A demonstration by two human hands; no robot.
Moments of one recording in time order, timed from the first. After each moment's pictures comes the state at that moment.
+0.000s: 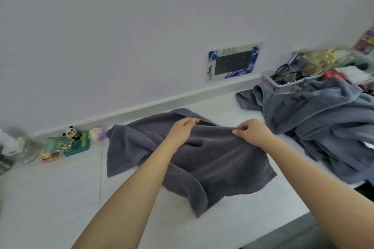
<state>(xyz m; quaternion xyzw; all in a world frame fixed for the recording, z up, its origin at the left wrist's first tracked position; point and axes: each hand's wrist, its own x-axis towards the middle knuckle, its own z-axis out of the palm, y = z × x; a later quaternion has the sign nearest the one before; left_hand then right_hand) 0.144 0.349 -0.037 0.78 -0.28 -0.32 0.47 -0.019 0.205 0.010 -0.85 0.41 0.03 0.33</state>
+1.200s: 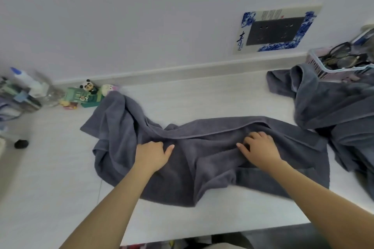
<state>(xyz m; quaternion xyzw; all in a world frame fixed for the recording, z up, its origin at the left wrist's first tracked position) 0.107 0.452 -0.128 0.95 -0.27 -0.16 -0.04 -0.047 0.164 -0.150 -0.97 0.19 0.10 0.05</state>
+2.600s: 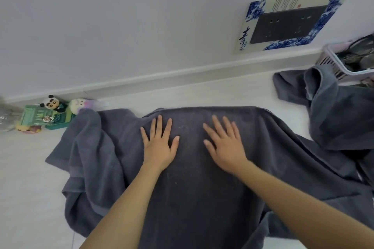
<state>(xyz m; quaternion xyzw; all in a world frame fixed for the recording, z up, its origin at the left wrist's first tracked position) 0.196 0.369 -0.202 0.95 -0.29 -0.10 0.05 0.072 0.187 -0.196 -0.98 0.17 -0.01 0.09</state>
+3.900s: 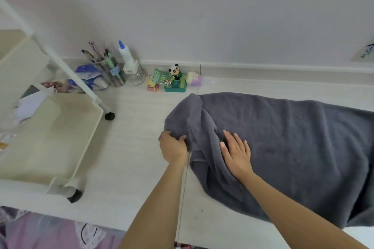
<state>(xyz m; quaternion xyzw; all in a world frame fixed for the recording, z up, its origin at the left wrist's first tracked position) 0.202 0.618 -0.172 0.86 0.26 -0.07 0.44 0.114 0.458 -0.195 -0.93 0.16 0.05 0.33</state>
